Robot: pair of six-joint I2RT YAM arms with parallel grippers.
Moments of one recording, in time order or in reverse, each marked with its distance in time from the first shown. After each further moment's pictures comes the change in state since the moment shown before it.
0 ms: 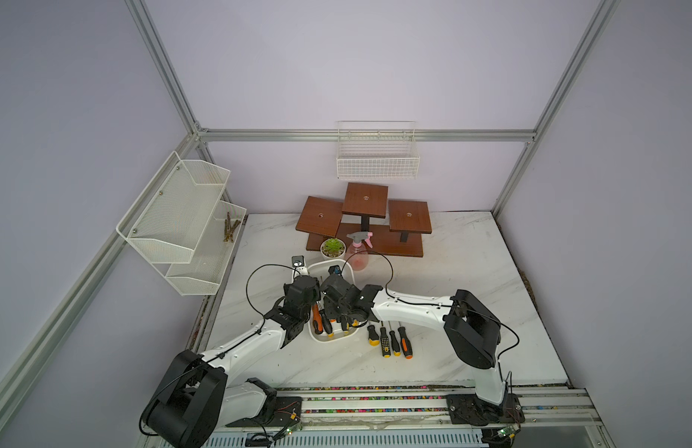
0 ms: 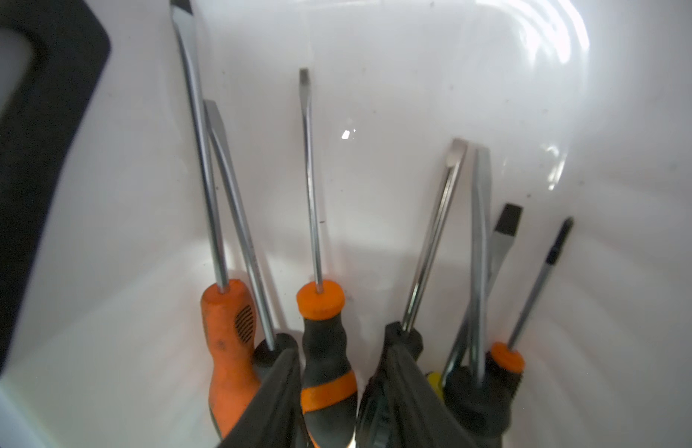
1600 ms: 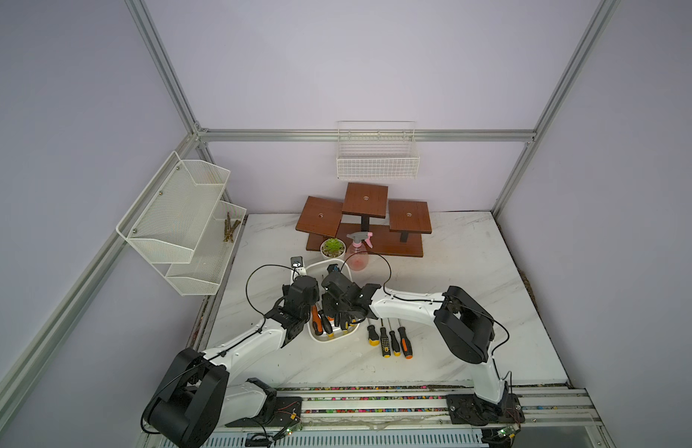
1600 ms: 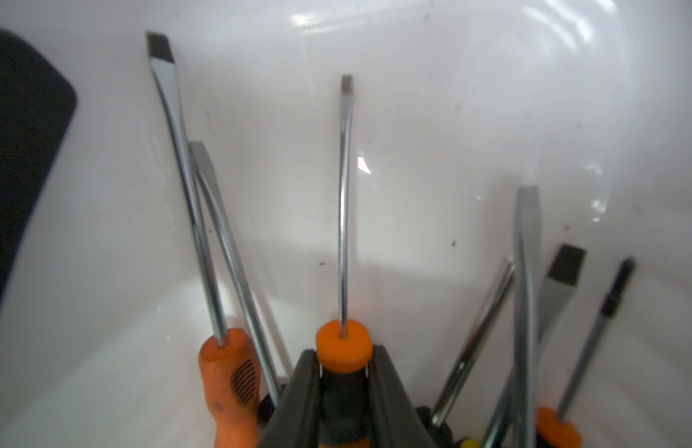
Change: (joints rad) left arm 0.003 0.012 0.001 -0.013 -0.031 -0.003; right arm -0.038 0.048 -0.015 0.133 -0.117 0.018
